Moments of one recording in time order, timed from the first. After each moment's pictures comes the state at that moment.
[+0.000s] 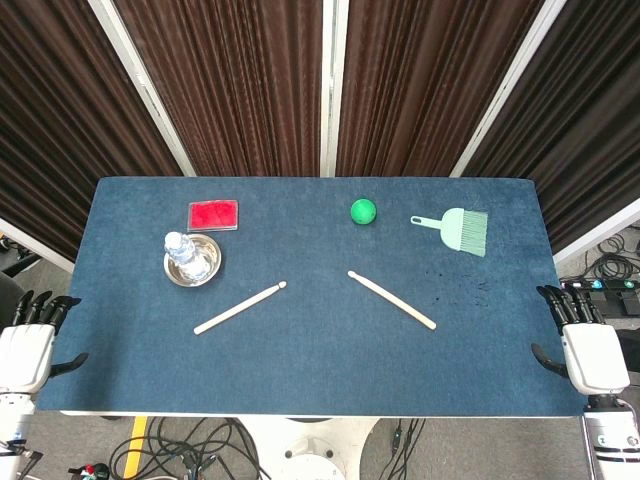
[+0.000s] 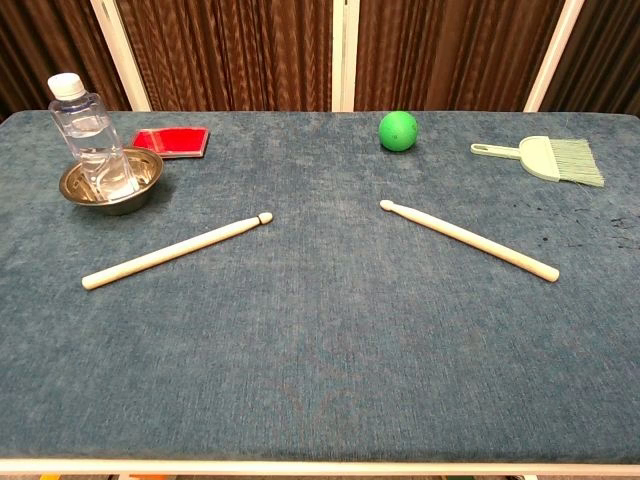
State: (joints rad) left arm -0.09 -1.18 -0.04 -1.56 1.45 1.47 0.12; right arm 0.10 -1.11 0.07 -1.63 -1.51 1.46 -0.08
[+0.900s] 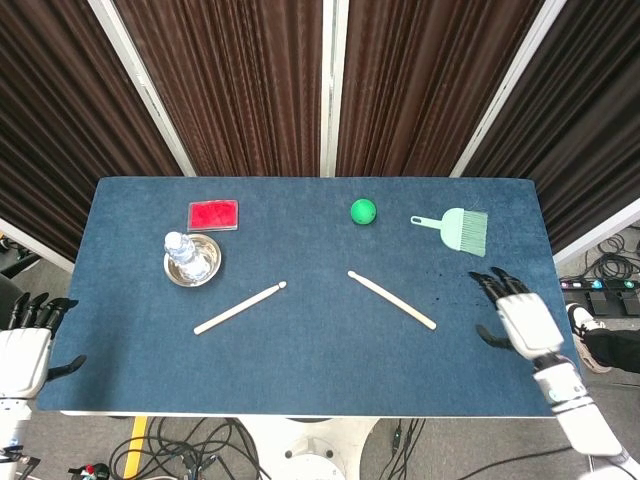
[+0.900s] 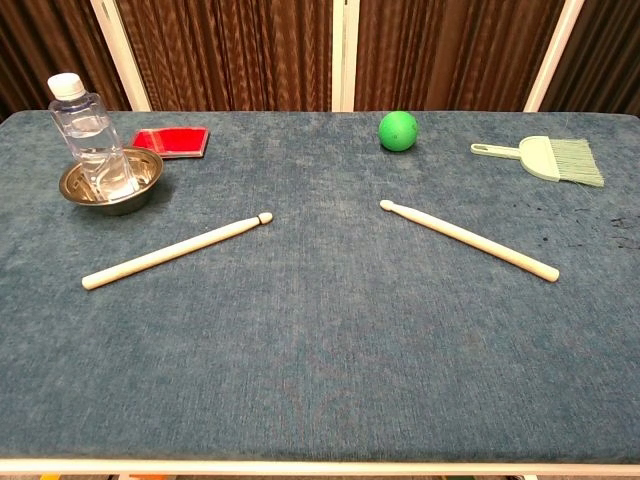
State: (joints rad) left arm -0.07 -1.17 -0.03 -1.58 1.47 1.49 0.12; right arm 0.34 -1.16 0.11 -1.60 -1.50 1.13 0.03
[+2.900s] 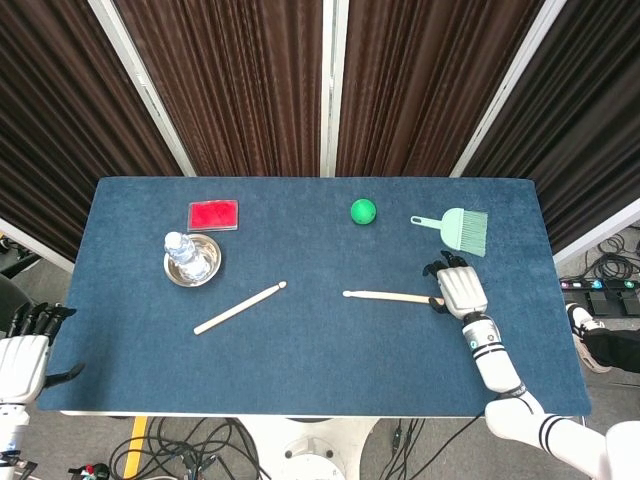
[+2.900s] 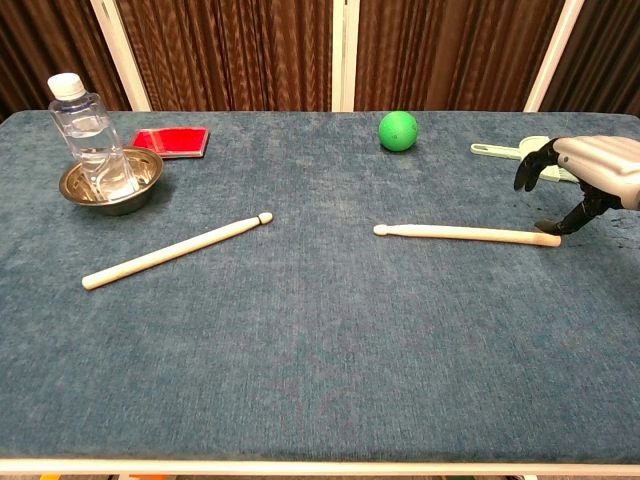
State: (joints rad) left arm -0.05 -1.20 -0.02 -1.51 1.46 1.46 0.04; right arm 0.56 -1.62 0.16 -1.12 -1.24 0.96 -0.17
